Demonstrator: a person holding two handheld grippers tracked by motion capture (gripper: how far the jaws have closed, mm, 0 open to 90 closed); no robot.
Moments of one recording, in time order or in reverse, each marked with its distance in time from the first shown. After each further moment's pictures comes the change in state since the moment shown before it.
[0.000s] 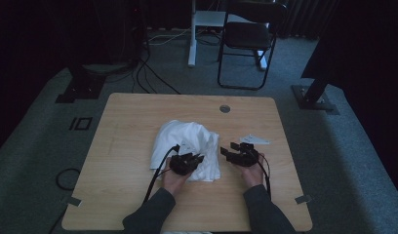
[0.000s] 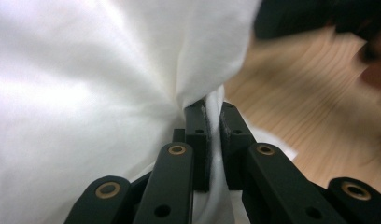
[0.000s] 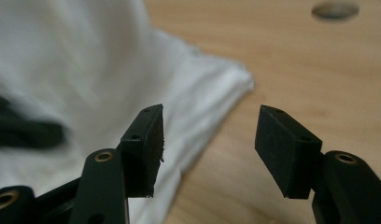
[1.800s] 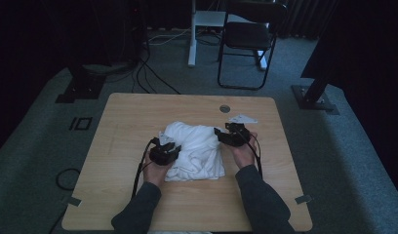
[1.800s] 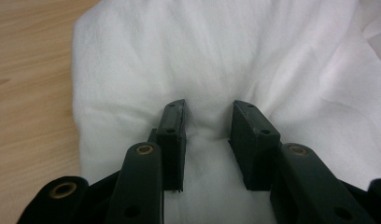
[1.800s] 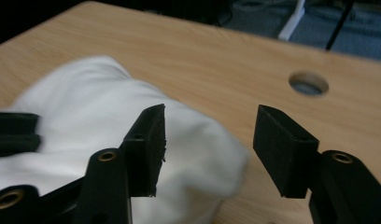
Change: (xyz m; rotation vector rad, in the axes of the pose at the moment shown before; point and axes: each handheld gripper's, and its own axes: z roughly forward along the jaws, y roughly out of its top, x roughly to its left) left arm 0.060 -0.004 -0.028 0.002 0.303 -0.103; right arm 0.016 0.063 0.028 -0.003 -0.114 -0.108
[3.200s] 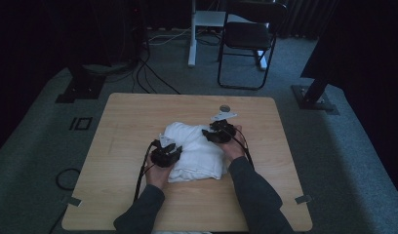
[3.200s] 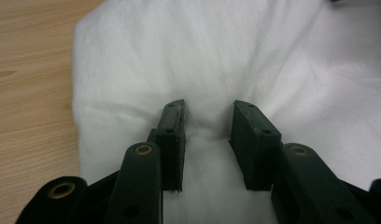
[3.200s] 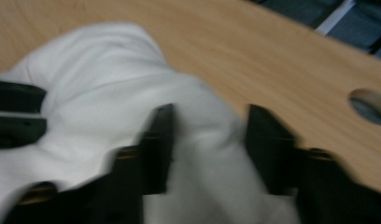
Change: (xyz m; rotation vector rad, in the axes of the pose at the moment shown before) left arm -0.006 -0.003 -0.002 -0.023 0.013 -0.030; right arm 0.017 0.011 0.046 0.141 0.099 -0.185
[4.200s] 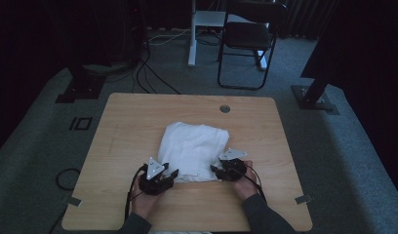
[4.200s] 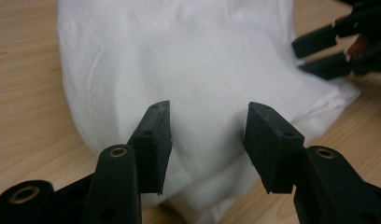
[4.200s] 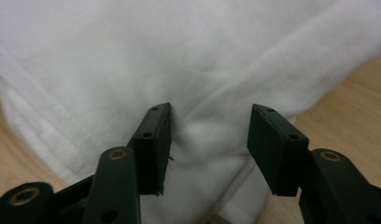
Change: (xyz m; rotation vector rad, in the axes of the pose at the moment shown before) left arm -0.017 -0.057 -0.072 -0.069 -0.101 0.099; right arm 0.045 -0.107 -0.044 0.059 0.023 -0.033
